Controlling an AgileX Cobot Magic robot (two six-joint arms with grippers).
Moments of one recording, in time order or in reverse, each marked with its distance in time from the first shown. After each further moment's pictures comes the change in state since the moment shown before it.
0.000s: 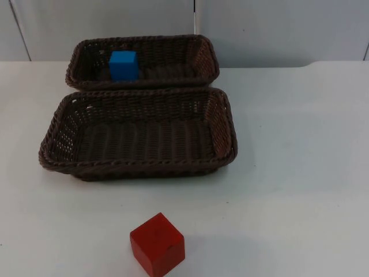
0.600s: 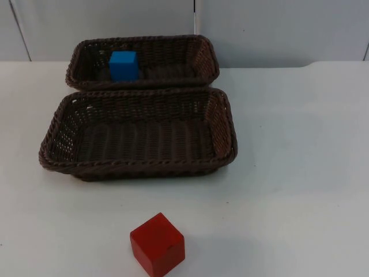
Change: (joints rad) right arm 0.000 0.000 0.000 0.000 0.000 0.000; left arm 0.000 -0.555 0.801 0.000 -0.351 0.000
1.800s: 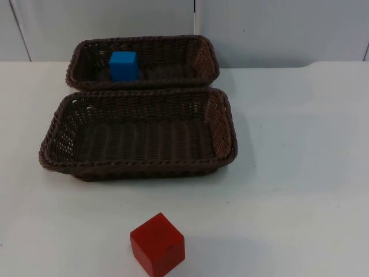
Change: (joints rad) right arm 0.000 0.000 0.000 -0.002 0.000 0.002; left arm 0.000 -0.765 0.581 0.036 0.166 -0.044
